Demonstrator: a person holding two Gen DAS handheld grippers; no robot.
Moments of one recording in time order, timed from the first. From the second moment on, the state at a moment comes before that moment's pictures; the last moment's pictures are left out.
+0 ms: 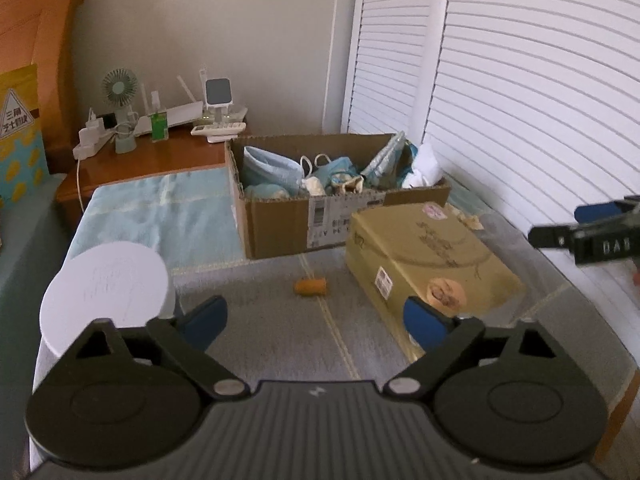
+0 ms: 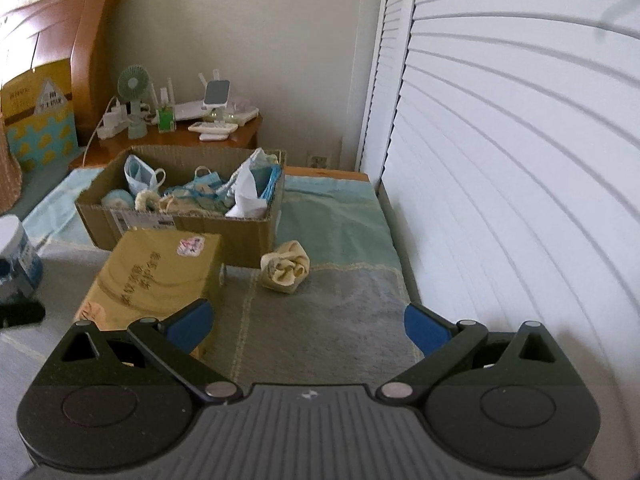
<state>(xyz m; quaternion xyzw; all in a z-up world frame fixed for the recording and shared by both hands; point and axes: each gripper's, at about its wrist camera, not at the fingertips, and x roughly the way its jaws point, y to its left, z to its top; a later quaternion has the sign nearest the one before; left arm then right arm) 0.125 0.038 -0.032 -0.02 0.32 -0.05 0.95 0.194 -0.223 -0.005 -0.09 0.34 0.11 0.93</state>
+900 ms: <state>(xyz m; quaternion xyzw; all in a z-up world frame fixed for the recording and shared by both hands) 0.198 0.033 -0.075 -0.06 0.36 -0.03 0.93 0.215 -0.221 -0.039 -0.14 0.36 0.12 0.92</state>
